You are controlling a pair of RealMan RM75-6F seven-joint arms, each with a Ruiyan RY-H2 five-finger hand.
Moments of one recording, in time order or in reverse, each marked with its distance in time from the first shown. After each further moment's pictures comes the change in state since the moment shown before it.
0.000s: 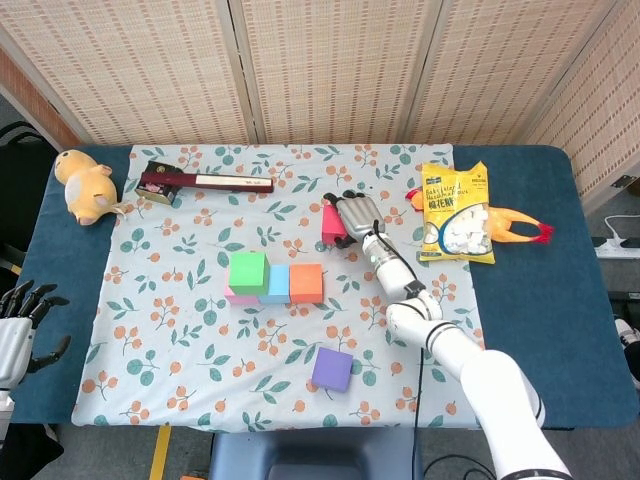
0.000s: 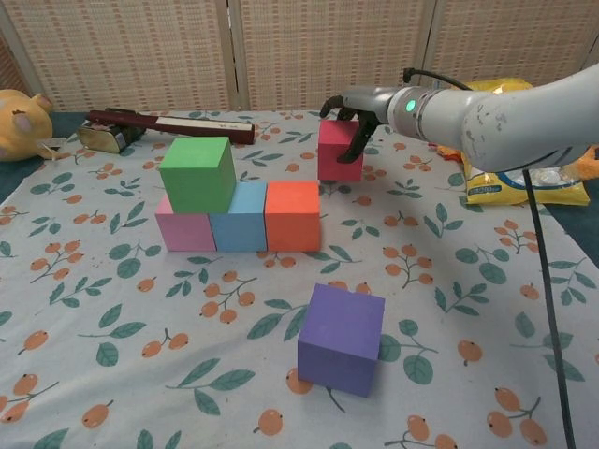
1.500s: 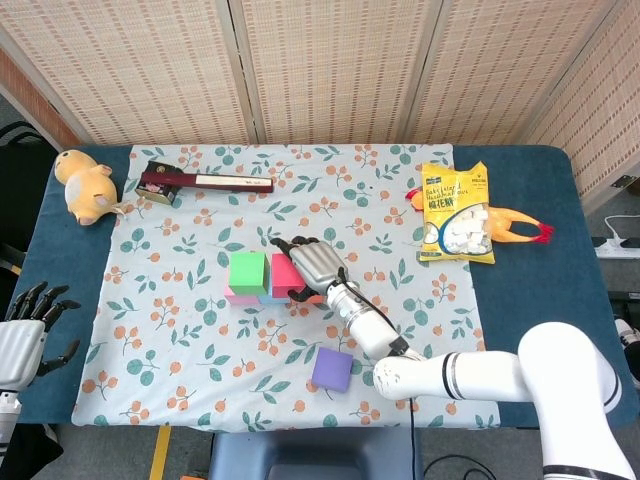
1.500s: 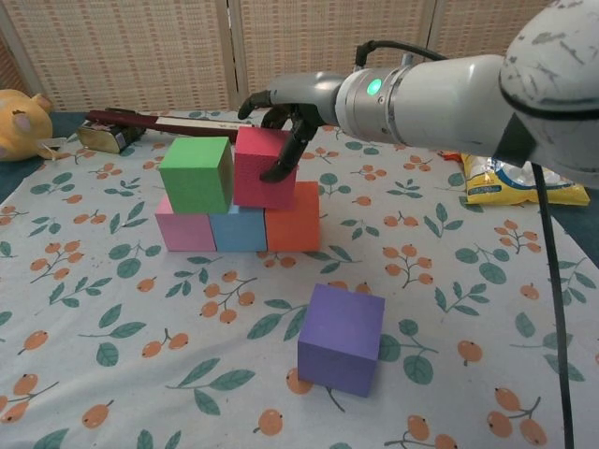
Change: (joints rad) left arm 0.011 0.016 -0.007 -0.028 0.058 -0.035 0.037; right arm 0.046 0.327 -0.079 -1.034 0.555 0.417 -0.477
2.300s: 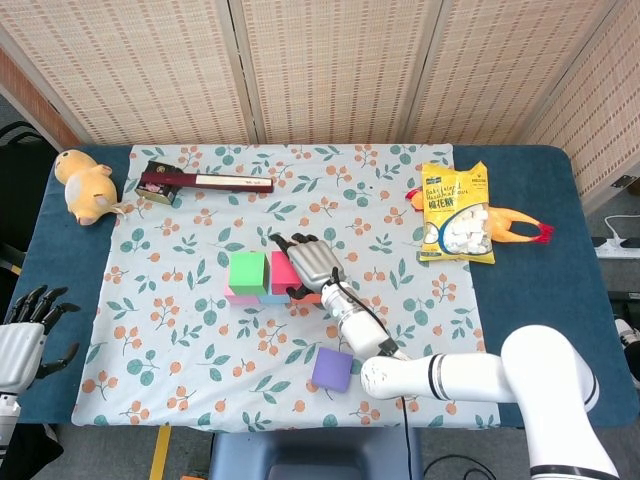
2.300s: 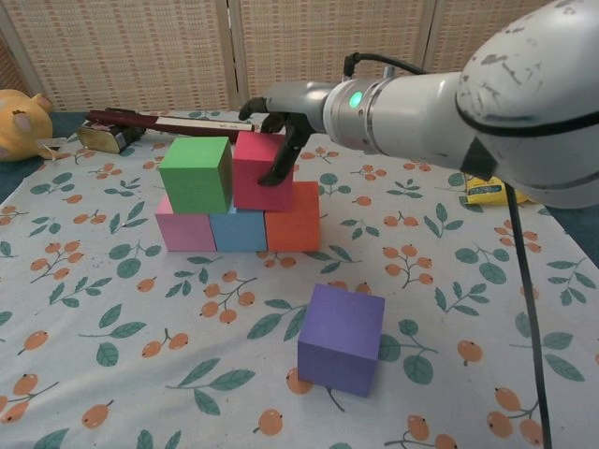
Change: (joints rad) left arm 0.009 0.001 0.000 0.000 0.001 -0.012 -0.015; right arm 0.014 -0.070 0.027 0.065 0.056 0.024 -0.082
